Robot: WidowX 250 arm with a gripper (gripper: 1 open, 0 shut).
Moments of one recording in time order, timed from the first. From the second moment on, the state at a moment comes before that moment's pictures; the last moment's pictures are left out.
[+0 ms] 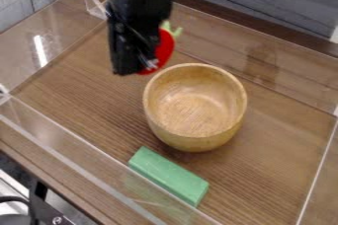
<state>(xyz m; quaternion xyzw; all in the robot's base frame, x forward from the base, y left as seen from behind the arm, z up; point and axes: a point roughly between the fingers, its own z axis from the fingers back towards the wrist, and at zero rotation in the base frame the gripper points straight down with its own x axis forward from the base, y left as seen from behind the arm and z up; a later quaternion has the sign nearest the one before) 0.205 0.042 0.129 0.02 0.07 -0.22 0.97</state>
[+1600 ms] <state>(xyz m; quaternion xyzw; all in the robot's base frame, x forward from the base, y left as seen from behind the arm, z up) 0.171 0.117 0.053 0.00 0.05 -0.20 0.98</state>
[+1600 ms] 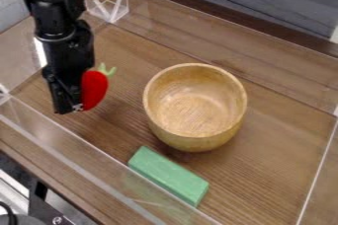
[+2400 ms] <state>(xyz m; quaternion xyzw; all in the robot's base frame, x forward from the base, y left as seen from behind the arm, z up) 0.176 0.115 0.036 -0.02 0.03 -0.20 0.98</state>
